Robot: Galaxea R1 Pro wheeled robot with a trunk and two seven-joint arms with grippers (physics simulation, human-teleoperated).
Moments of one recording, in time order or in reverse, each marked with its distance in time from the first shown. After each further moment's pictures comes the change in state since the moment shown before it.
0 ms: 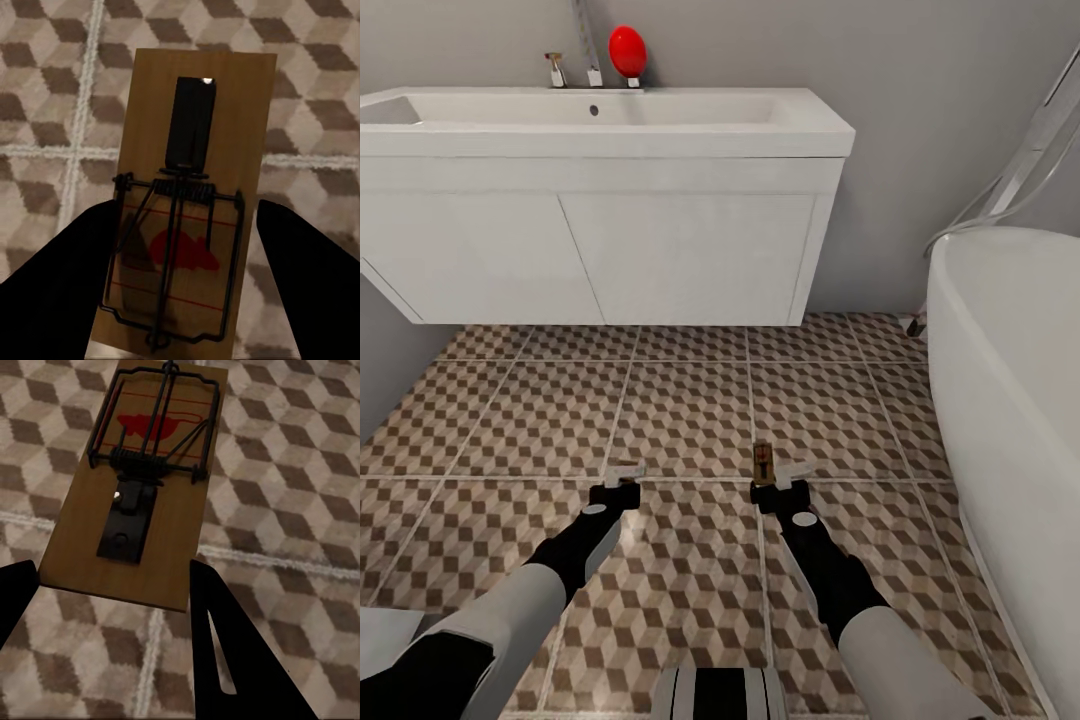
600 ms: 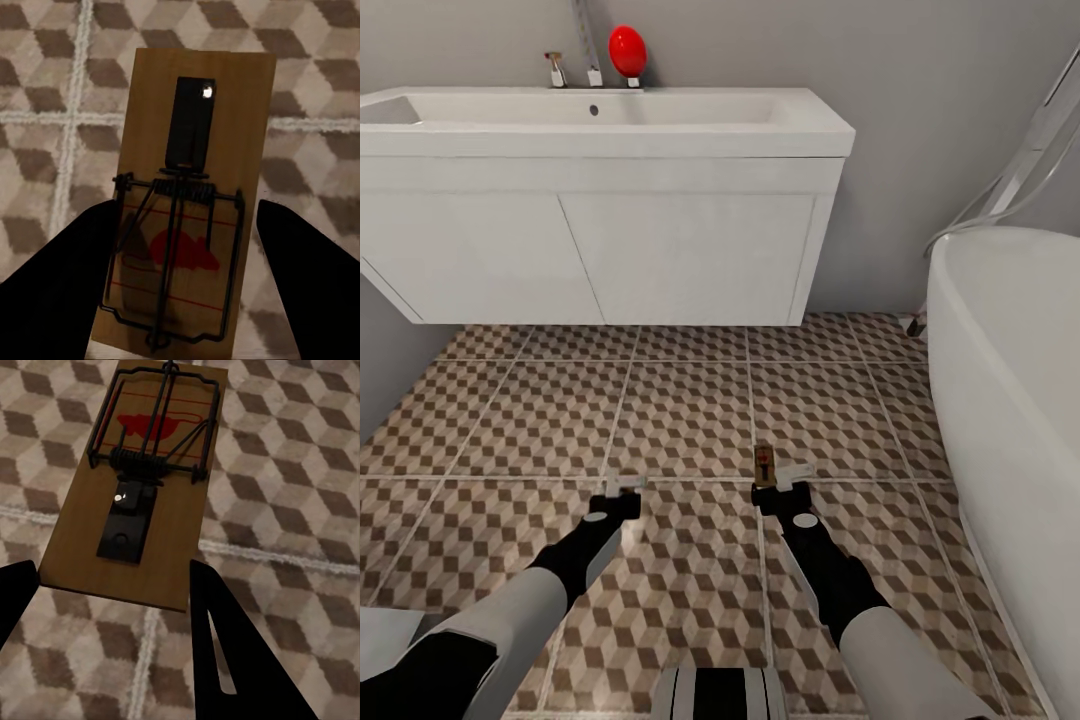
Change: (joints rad) left arm 0.001 -0.007 -0.002 0.054 0.000 0.001 0.001; right arm 0.000 -0.004 0.000 0.010 0.002 -0.001 -0.003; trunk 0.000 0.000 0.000
